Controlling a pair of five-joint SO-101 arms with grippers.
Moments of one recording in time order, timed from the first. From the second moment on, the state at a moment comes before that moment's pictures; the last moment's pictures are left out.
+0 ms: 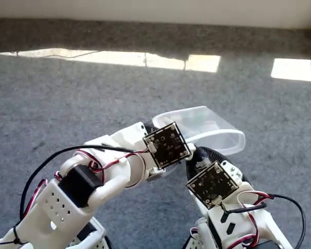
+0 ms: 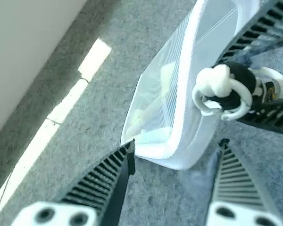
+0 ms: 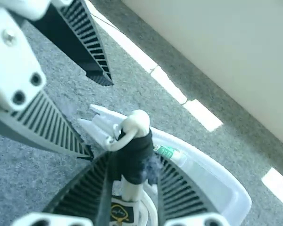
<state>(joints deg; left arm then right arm) 37.1 -54.9 37.4 65.3 -21.1 -22.2 -94.9 47.0 80.7 31.3</state>
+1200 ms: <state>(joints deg) 38.9 -55.3 45.7 55.6 -14.2 -6.2 -94.8 53.5 65.3 30.5</state>
